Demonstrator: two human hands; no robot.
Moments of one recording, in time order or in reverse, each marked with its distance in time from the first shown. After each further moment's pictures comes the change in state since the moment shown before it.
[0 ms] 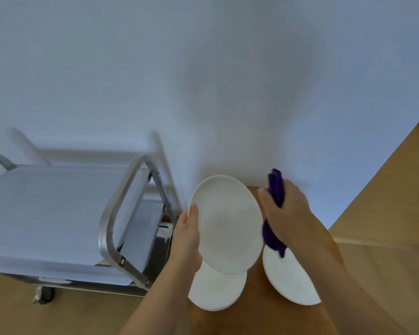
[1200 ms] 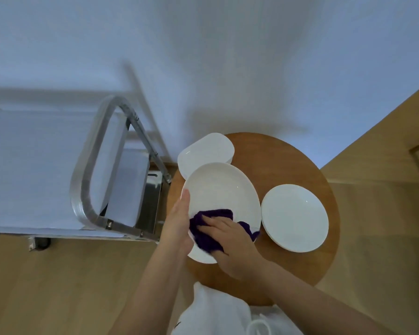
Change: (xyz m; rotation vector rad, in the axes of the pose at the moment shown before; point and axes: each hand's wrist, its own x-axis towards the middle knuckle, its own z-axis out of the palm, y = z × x) left_hand 0.056 -0.063 -0.026 -0.097 0.062 -0.520; right_hand -0.088 0.065 0.126 -0.104 -0.734 -0.353
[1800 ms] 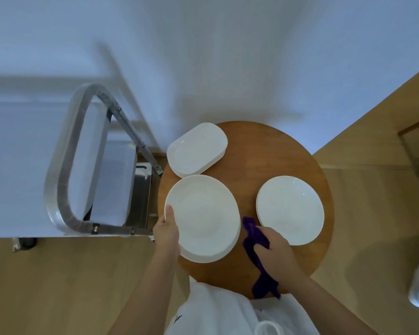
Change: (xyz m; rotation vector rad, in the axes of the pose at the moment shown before) left_hand 0.069 -0.037 -0.024 0.277 0.309 0.057; right_hand -0.046 0.049 -0.019 0.301 0.155 0.746
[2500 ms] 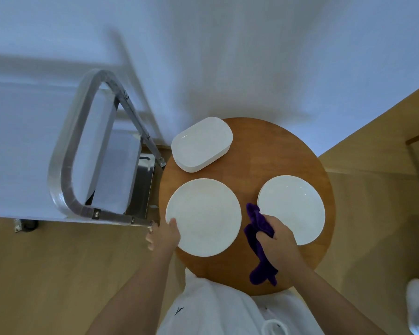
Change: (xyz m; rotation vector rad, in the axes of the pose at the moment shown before) left_hand 0.046 -0.044 -0.004 0.891 0.066 0.025; right_hand 0.008 -0.014 -0.013 0.084 0.008 0.022
